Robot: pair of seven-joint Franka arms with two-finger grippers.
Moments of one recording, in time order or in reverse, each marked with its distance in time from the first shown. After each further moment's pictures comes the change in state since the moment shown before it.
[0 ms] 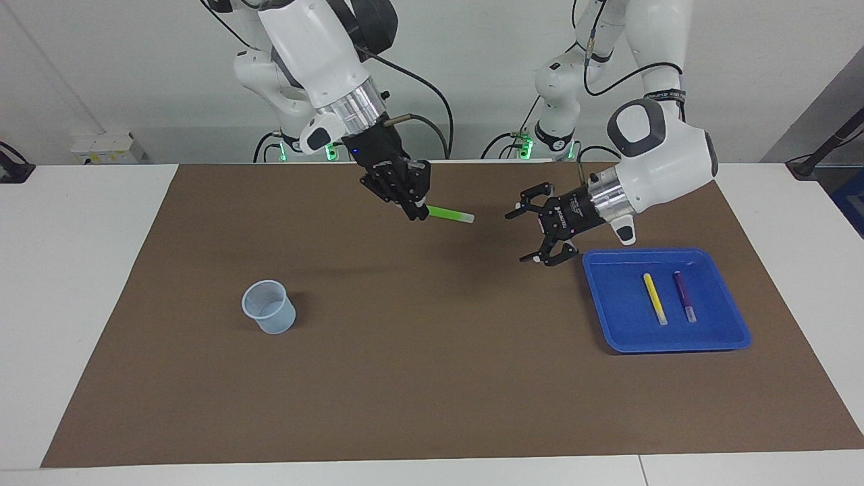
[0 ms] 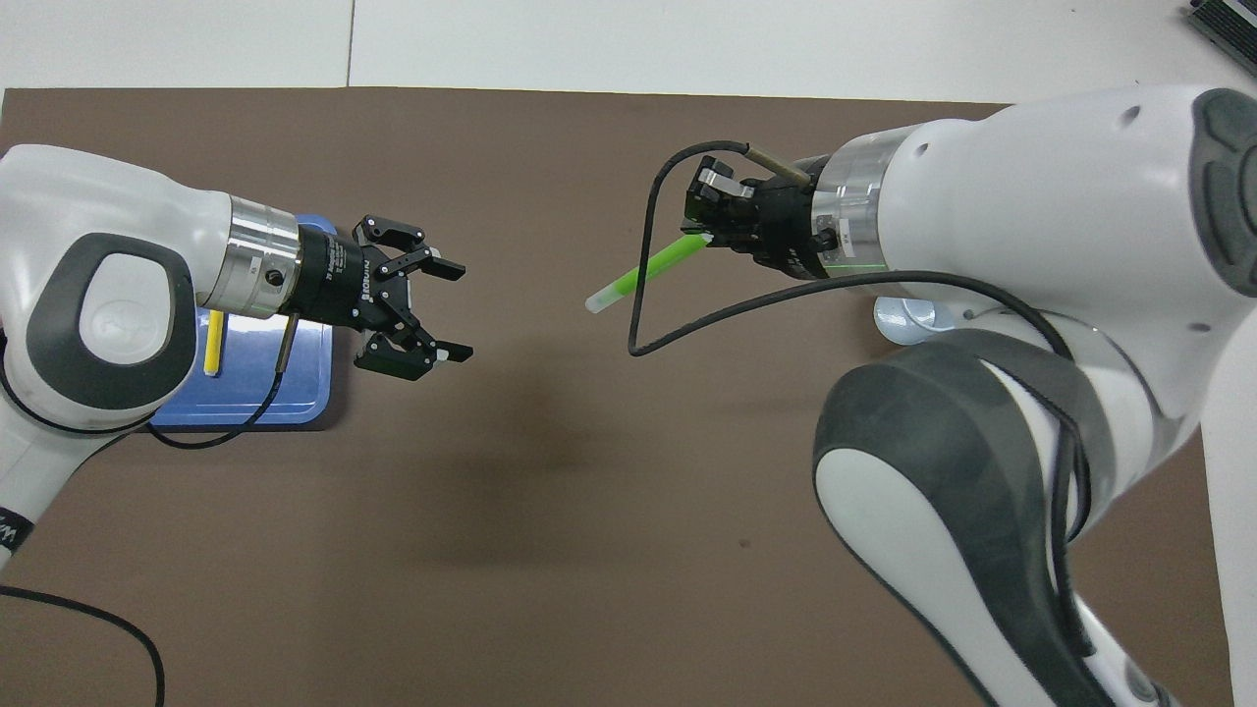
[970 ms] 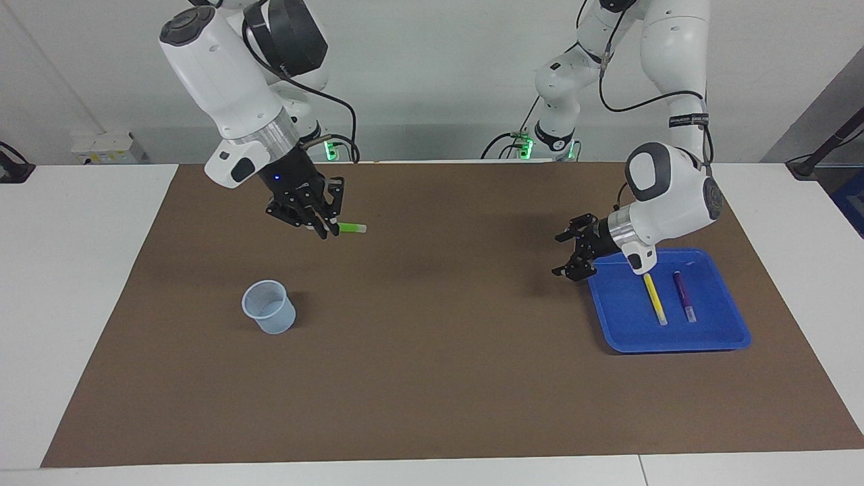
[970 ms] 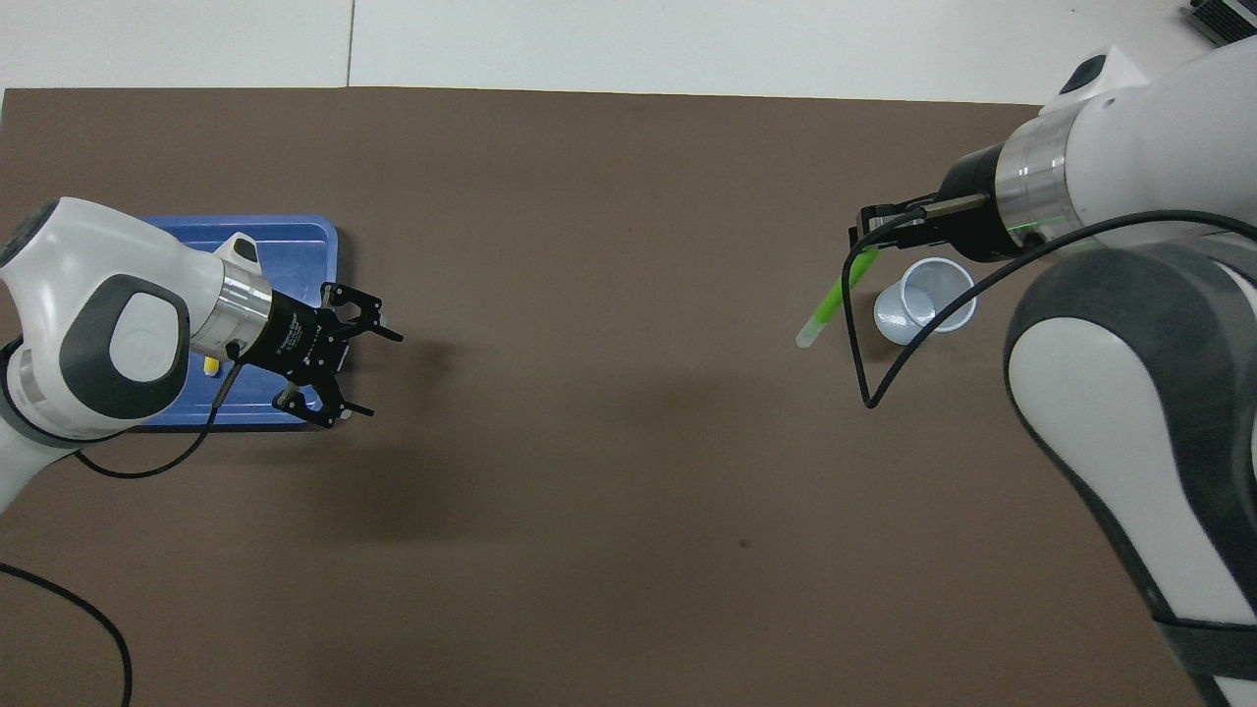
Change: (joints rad) left arm 0.004 0.054 0.151 -0.161 0.317 -0.051 0.653; right arm -0.200 -0.019 -0.022 0.005 -0.067 -0.313 -0.758
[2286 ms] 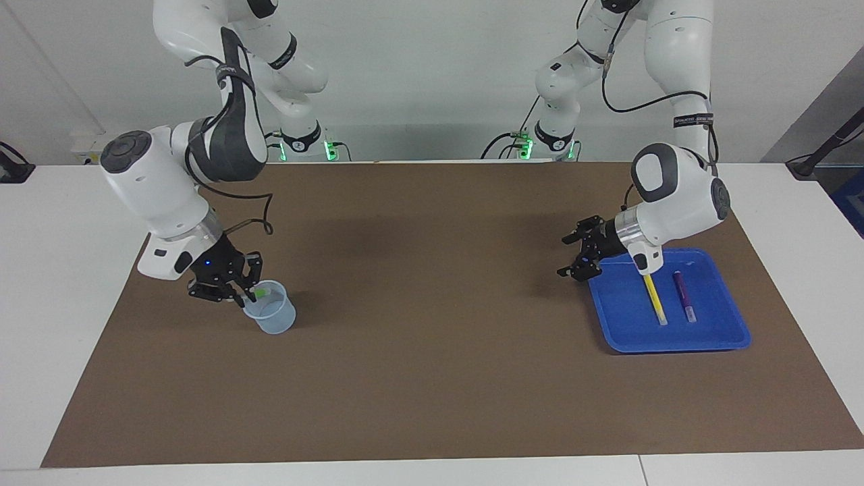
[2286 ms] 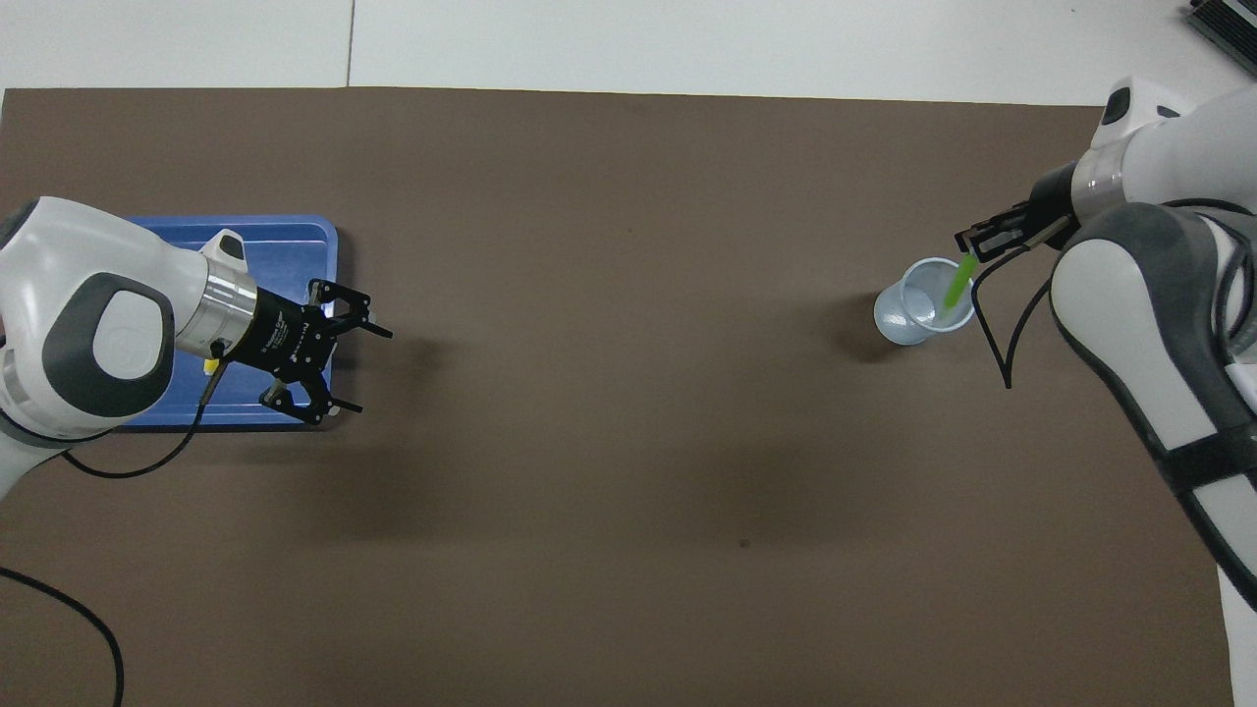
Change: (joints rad) left arm 0.020 0.006 0.005 -0.001 0.037 0.001 0.126; right arm -0.051 0.109 -0.183 -0.090 -0.130 0.104 -0.705
